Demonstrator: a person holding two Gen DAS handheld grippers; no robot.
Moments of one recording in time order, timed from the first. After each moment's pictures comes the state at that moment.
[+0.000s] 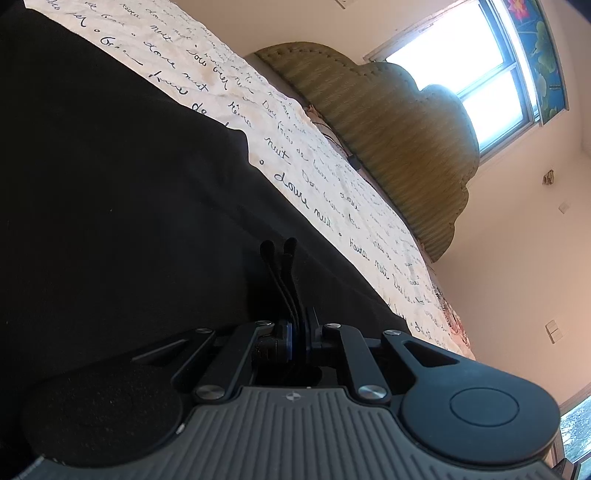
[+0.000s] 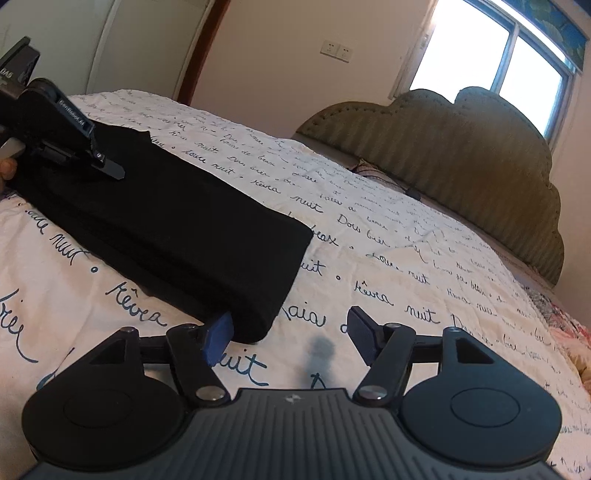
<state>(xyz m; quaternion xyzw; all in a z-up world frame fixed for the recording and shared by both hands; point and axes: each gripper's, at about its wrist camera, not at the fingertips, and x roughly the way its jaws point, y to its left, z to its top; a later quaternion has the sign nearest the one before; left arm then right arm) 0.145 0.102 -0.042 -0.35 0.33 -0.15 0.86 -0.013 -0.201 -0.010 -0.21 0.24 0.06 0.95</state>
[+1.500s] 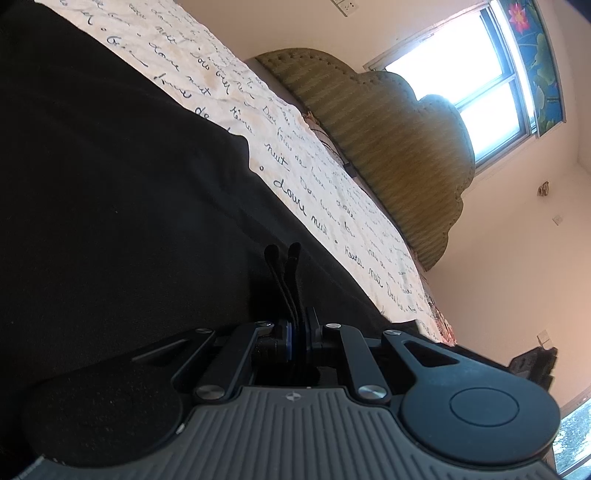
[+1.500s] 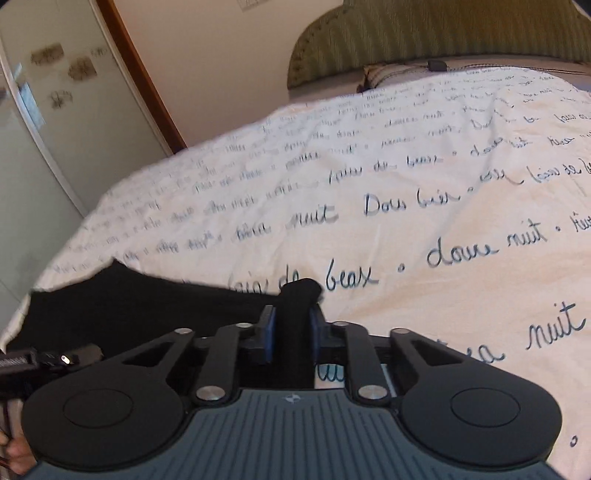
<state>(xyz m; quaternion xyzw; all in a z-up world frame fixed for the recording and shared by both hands) 0.140 0.108 -0.047 -0.37 0.32 -0.15 0.86 0.138 -0.268 0.018 0.17 0.33 0.14 0.92</state>
